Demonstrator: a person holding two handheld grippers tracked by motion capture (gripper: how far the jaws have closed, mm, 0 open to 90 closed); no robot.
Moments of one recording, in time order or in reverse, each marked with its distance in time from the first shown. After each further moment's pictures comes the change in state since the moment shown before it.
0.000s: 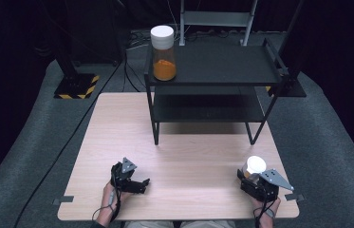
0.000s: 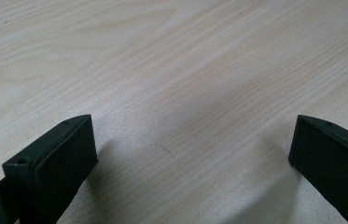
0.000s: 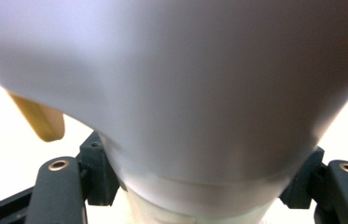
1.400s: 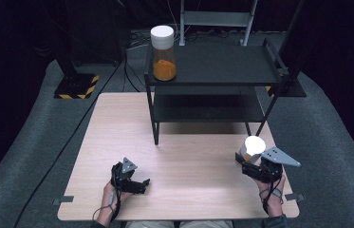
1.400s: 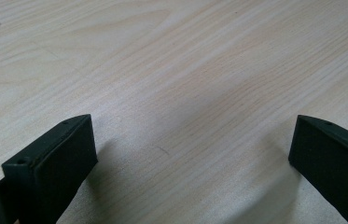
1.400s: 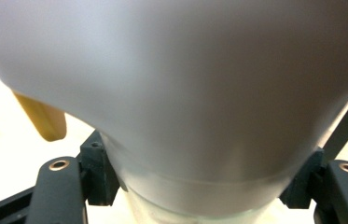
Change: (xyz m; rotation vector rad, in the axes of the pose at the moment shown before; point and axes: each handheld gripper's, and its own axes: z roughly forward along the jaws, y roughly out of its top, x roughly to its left) left arm 0.001 0.000 0.000 0.000 -0.011 0.010; right arm -0.026 0.076 0.006 -0.030 0.165 -0.127
